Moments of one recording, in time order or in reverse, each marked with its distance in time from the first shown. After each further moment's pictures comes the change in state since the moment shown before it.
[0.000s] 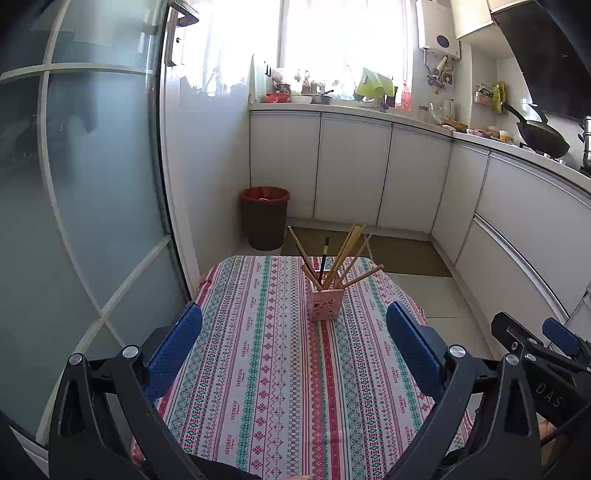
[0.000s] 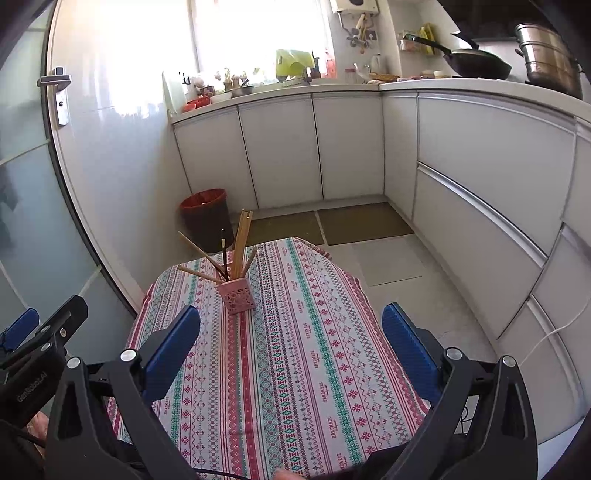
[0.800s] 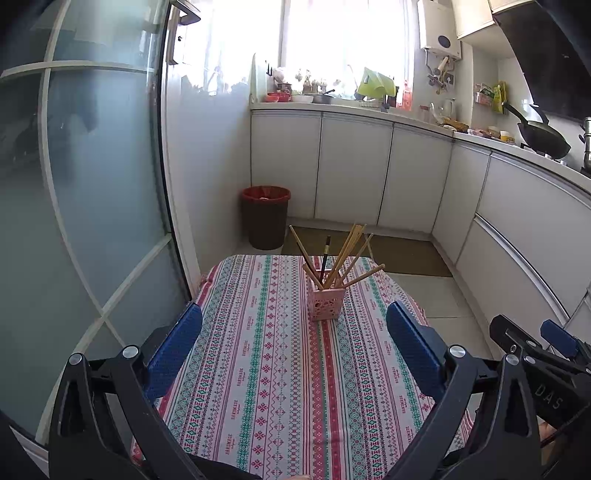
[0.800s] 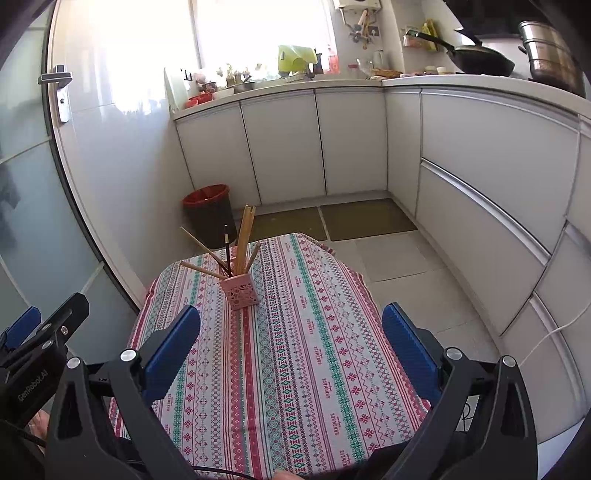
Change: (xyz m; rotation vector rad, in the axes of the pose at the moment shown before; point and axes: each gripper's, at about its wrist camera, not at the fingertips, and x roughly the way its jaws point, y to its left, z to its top) left arm 0.001 0.001 0.000 -0.002 0.002 0.001; right arm 0.002 0.001 -0.002 -0.001 0.017 0.011
